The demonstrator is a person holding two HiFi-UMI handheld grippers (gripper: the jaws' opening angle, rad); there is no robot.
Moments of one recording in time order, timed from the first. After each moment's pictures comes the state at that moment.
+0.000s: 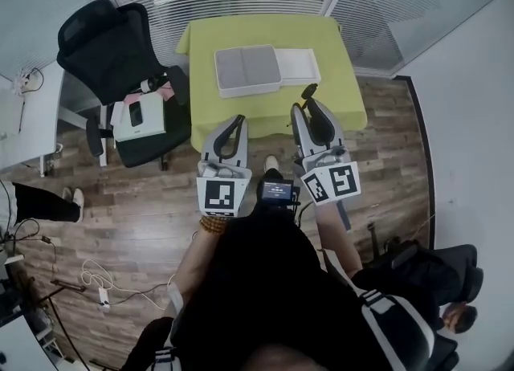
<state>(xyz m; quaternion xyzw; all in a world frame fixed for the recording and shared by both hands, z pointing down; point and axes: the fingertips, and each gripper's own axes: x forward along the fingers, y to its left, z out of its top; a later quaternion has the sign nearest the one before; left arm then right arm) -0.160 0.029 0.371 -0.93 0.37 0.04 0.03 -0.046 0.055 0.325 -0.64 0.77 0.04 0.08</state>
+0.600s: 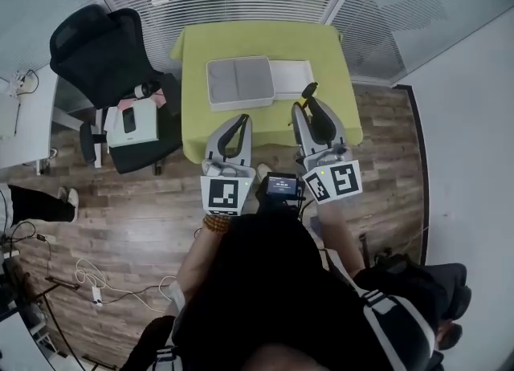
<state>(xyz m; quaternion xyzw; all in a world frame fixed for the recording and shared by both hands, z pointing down) -0.094 -0.023 0.373 -0.92 0.38 0.04 0.01 0.014 -0.004 0.324 -0.62 0.78 0.04 0.06</state>
